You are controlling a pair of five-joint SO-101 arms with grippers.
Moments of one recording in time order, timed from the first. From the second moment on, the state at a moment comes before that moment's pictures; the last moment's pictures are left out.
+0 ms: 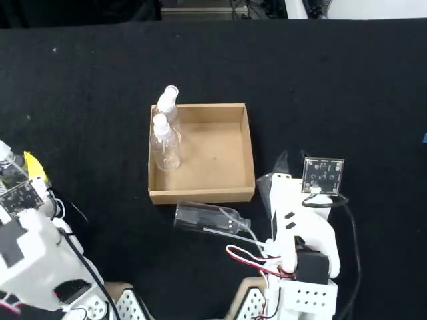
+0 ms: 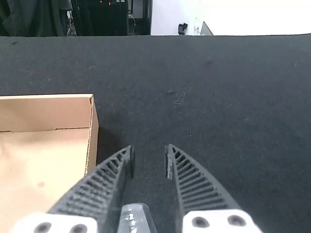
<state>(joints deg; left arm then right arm) -43.9 6.1 90.2 -87.9 -7.0 7.2 -103.0 91.5 43.2 2.9</state>
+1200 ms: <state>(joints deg) -47.3 22.1 86.2 -97.5 -6.9 7.2 -103.0 91.5 43.2 2.9</state>
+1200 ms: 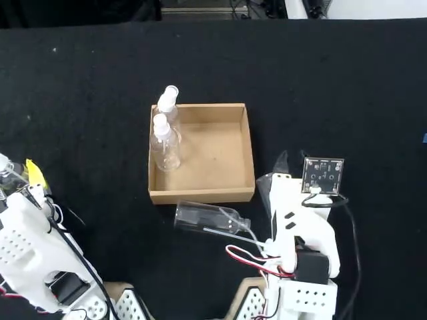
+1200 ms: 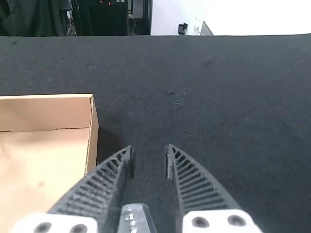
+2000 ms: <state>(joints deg) -47.3 6.2 92.7 -97.5 -6.9 7.2 -103.0 91.5 43.2 2.9</state>
